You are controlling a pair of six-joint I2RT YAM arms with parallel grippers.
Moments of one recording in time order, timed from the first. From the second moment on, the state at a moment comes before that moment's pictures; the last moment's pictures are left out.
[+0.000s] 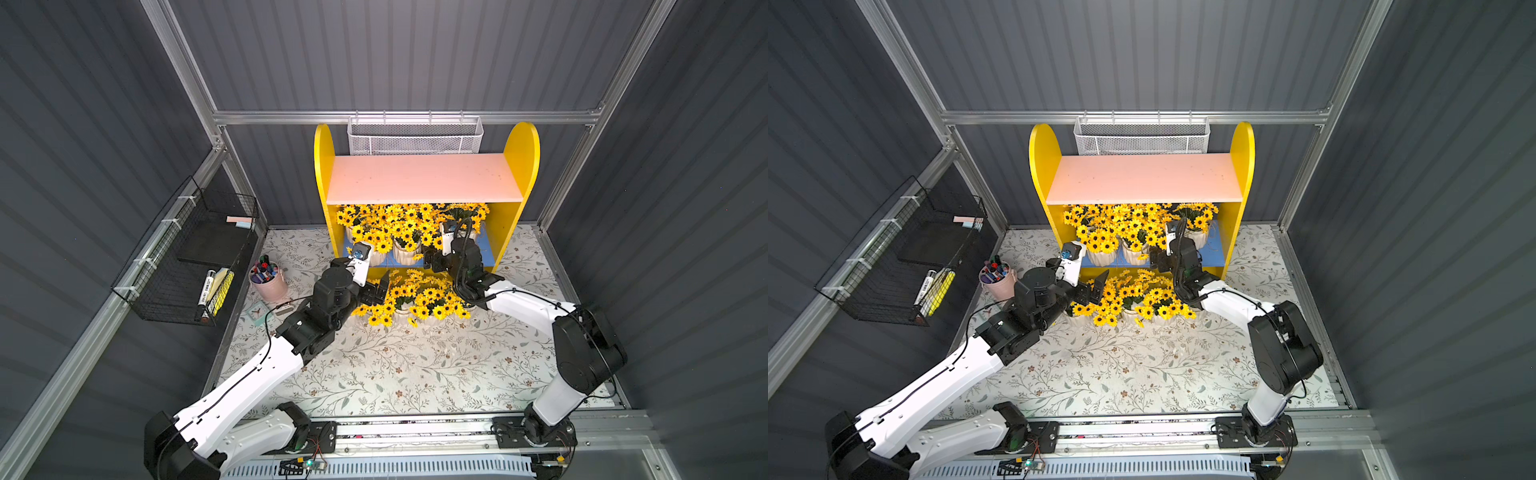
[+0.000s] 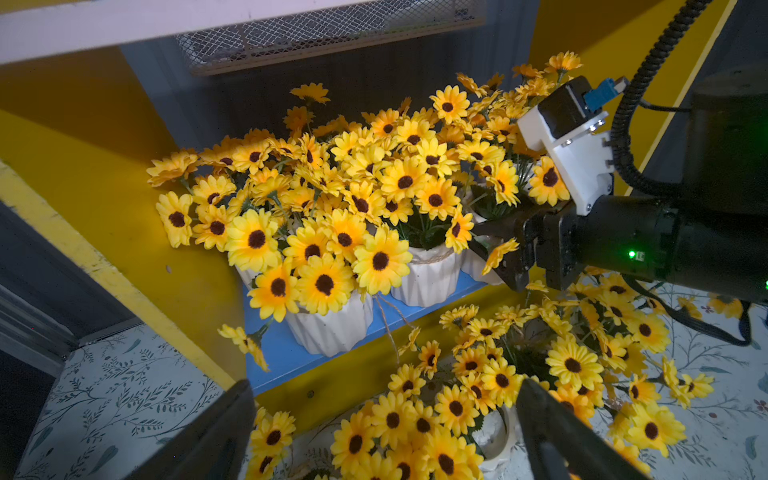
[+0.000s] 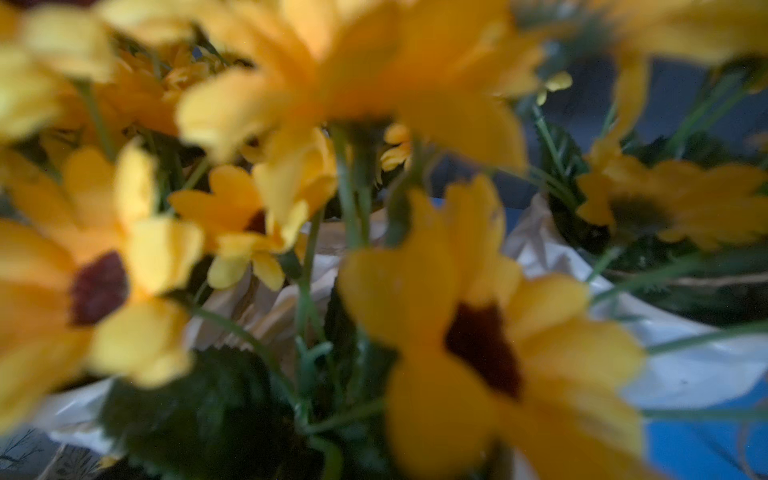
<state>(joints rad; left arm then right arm) -0.66 1.05 0.94 -0.14 -0.27 0.02 0.52 1.69 1.10 0.25 0.22 0.12</state>
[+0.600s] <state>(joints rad) -0.66 1.04 0.94 -0.14 -0.27 0.02 0.52 1.65 1.08 0.22 0.21 0.11</state>
